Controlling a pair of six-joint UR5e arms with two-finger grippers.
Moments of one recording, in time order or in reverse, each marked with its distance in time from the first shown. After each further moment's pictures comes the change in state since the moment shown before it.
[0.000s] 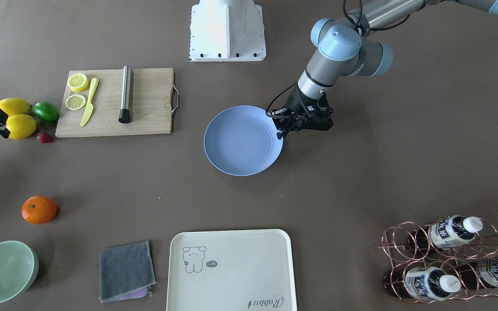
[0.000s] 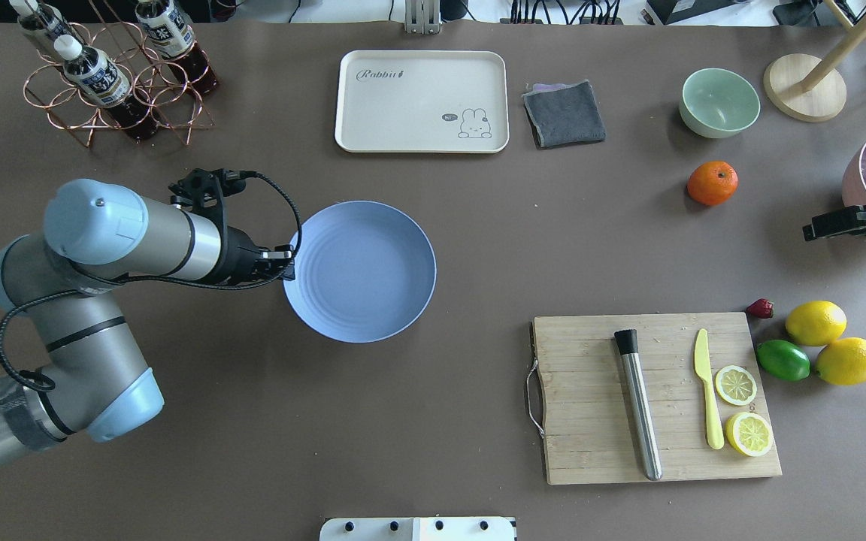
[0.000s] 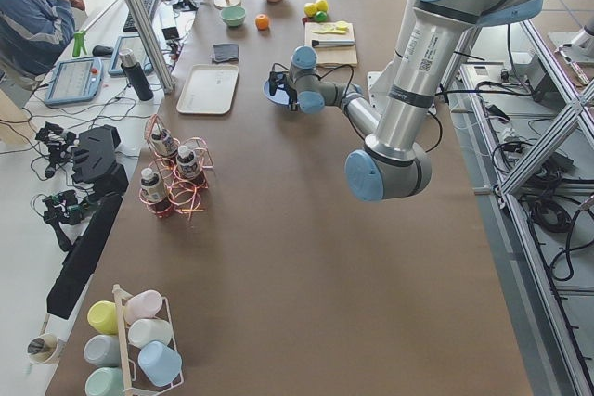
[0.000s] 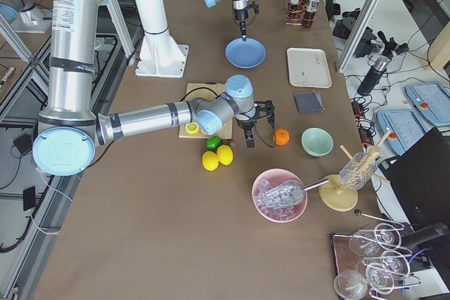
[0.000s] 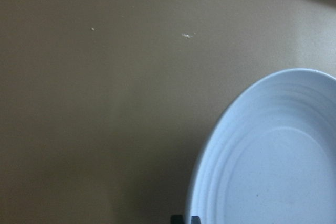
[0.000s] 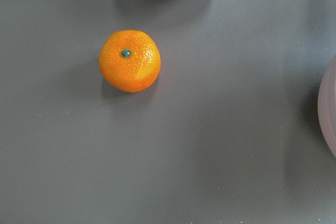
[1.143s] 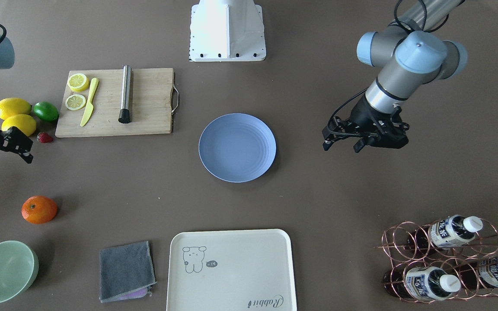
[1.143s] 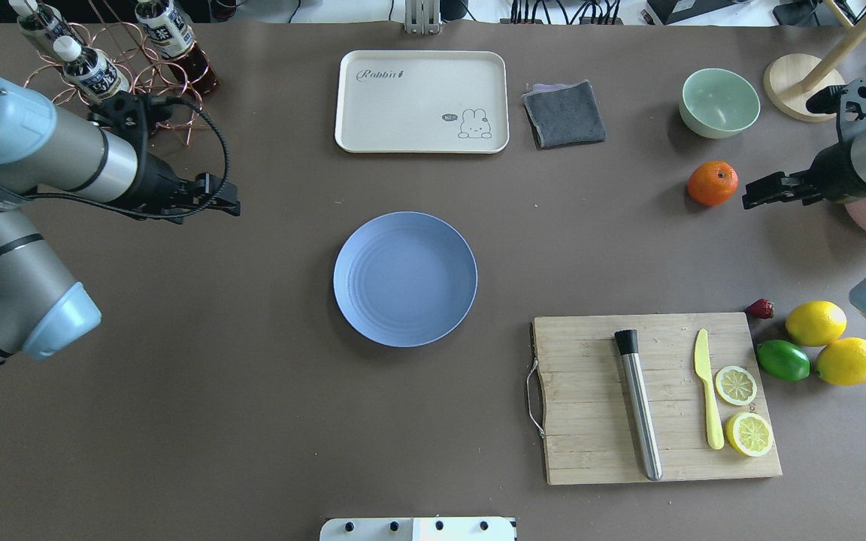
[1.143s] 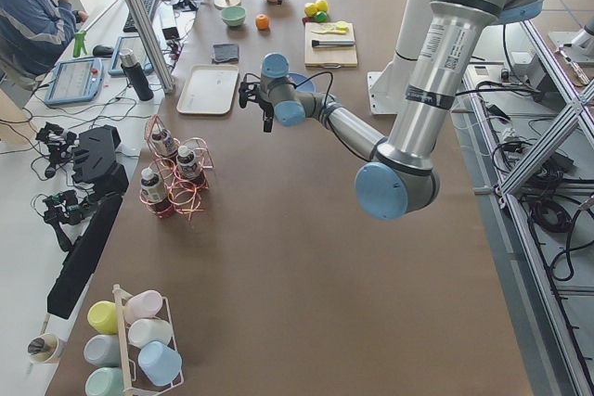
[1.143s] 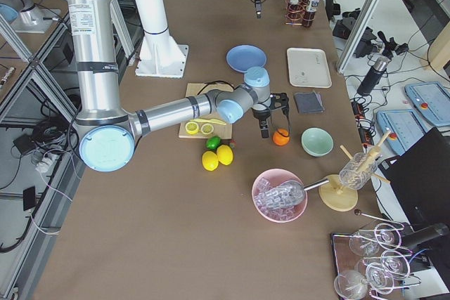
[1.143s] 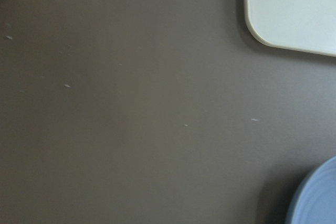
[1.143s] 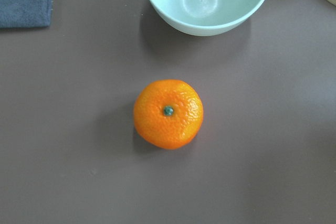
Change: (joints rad) left arm -0.337 0.201 -0.082 0.028 -0.287 0.292; right arm -0.070 0.212 -0.117 -0.085 -0.073 0.087
